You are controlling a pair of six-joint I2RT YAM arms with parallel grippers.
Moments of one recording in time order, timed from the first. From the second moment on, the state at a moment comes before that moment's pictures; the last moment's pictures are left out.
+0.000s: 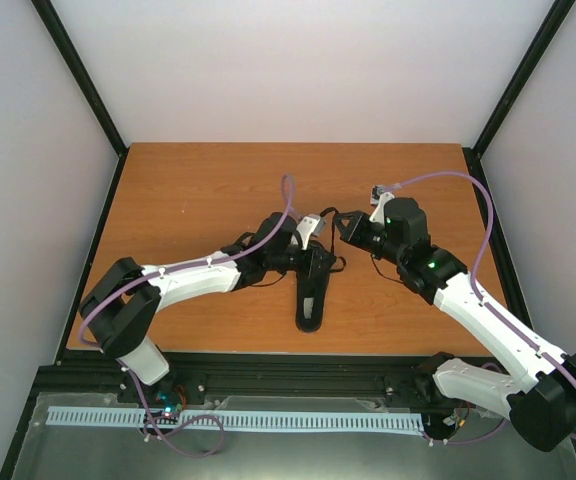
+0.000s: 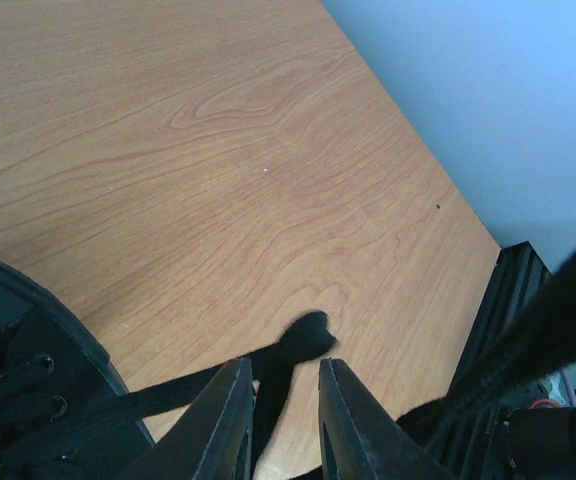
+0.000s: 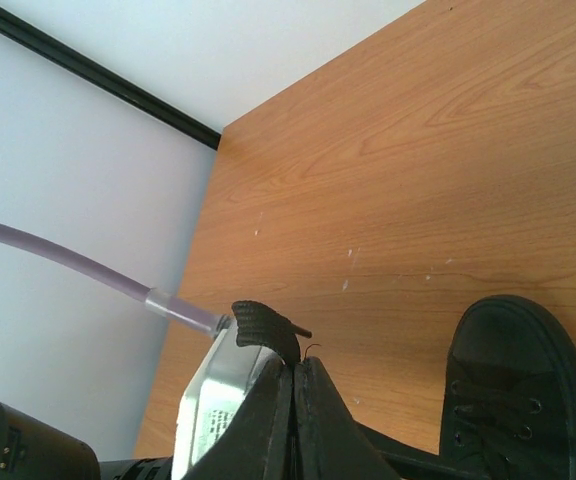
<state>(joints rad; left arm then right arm) -0.83 1.62 0.97 0.11 0.35 -0.52 0.55 1.06 0.88 -0.20 -0.18 0.83</state>
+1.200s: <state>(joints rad) -0.70 1.35 0.87 -0.01 0.22 -0.50 0.55 0.80 0.44 -0.69 -0.11 0.97</state>
